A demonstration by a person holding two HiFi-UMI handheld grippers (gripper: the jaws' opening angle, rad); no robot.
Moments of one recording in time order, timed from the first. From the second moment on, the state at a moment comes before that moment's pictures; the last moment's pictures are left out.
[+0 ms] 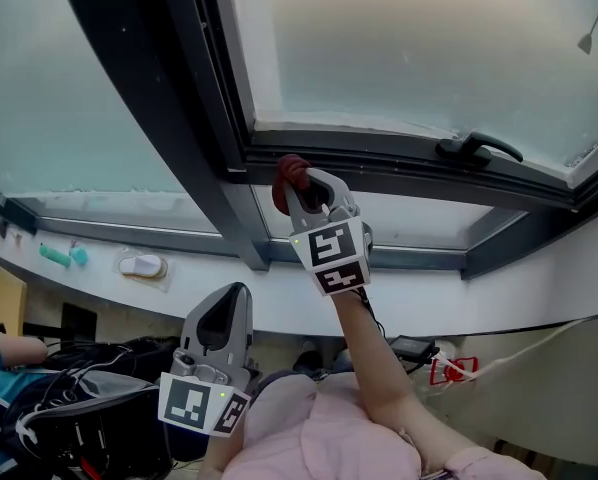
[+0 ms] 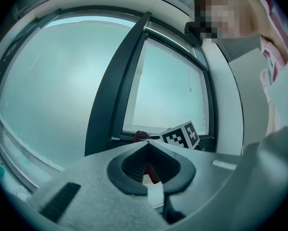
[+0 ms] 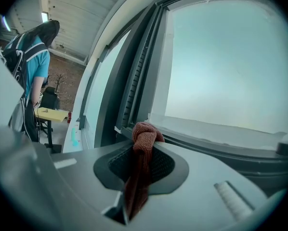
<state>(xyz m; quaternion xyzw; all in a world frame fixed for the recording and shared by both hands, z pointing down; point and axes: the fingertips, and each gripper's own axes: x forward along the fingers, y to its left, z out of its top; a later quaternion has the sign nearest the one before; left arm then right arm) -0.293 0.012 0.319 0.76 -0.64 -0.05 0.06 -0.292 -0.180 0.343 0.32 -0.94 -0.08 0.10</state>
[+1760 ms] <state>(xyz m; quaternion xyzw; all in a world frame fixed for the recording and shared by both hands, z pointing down) -0.238 -0.015 0.319 0.80 -0.59 -0.05 0.06 -0.183 -0.206 0.340 0.40 -0.91 -0.06 0.08</state>
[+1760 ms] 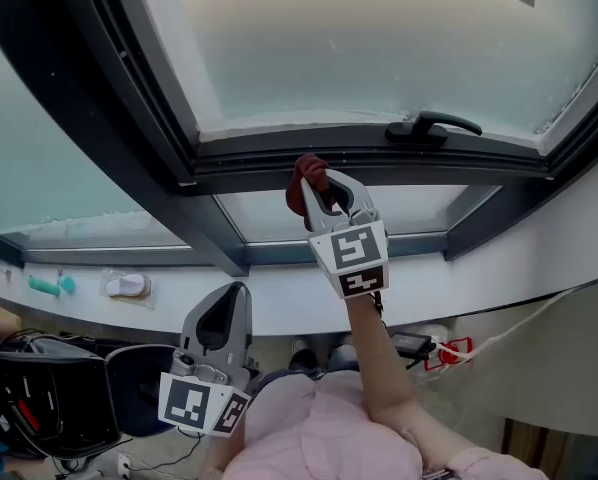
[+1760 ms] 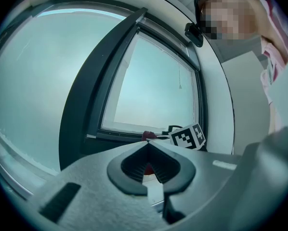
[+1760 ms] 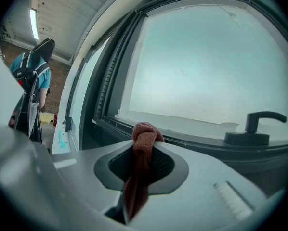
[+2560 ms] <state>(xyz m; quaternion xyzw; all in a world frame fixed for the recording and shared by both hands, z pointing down) -0.217 -0.024 0.318 0.81 -0.58 -0.04 0.06 -0.140 -0.216 0.338 0.43 -0.90 -0.05 0.08</state>
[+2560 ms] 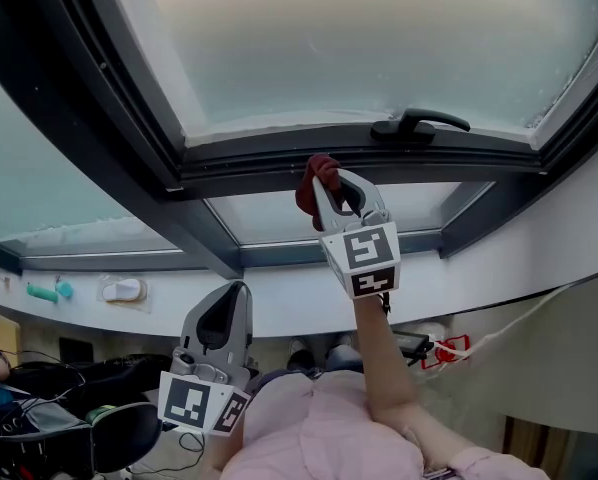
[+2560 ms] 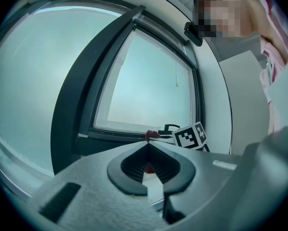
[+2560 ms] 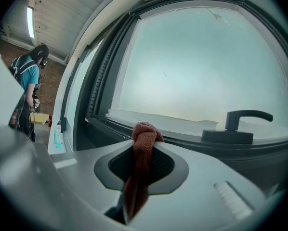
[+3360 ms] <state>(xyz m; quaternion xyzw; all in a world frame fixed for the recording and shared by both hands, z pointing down) -0.193 -0.035 0.316 0.82 -0.56 -0.03 0.07 -0.079 -0.228 0.339 0.47 -0.88 -0.03 0.07</state>
